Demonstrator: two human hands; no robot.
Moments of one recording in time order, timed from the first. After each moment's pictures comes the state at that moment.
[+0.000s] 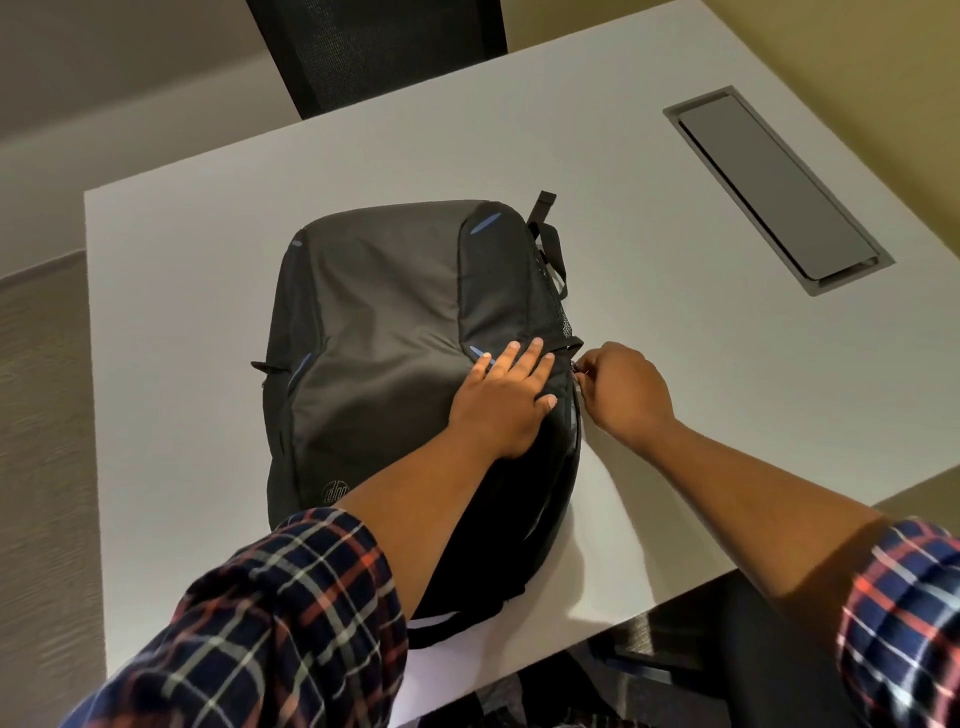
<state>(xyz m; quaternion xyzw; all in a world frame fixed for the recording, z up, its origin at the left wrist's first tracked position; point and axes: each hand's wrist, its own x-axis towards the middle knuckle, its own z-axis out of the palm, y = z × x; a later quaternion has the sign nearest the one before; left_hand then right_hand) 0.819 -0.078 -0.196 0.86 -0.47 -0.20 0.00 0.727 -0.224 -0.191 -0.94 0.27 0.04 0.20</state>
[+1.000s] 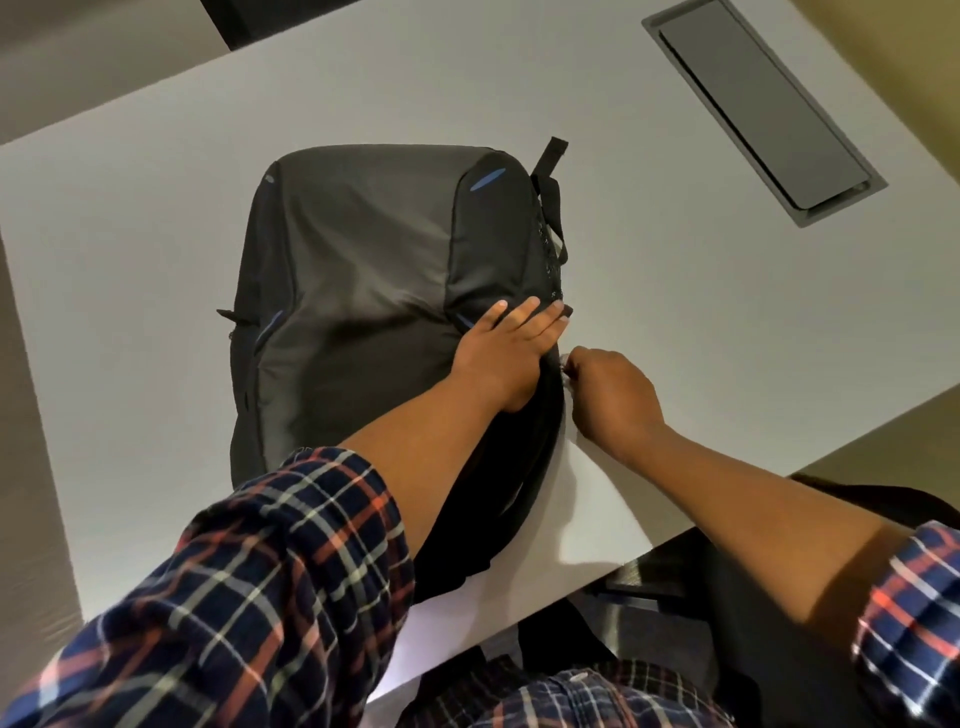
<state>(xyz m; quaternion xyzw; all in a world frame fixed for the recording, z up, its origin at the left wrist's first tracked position) 0.817 -0.104 -0.210 0.80 -0.56 -0.20 -0.05 0.683 -0.194 -0.206 -0.94 0.29 0.07 0.19</state>
